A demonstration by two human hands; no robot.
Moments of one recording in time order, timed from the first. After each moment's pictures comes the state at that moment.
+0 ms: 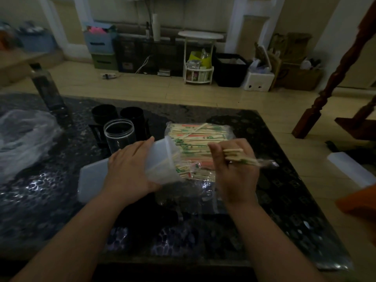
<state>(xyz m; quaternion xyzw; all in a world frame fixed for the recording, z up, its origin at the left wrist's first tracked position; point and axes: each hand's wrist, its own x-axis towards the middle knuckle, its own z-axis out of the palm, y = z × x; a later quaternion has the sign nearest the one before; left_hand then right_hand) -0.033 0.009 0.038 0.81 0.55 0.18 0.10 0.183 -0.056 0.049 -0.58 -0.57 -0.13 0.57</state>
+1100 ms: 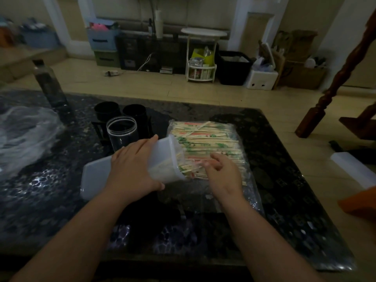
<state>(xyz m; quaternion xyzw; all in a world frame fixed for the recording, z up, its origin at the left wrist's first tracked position) -0.032 0.009 0.040 0.81 0.56 0.17 0.09 0.178 -0.031 0.006 -0.73 -0.44 0.24 0.46</state>
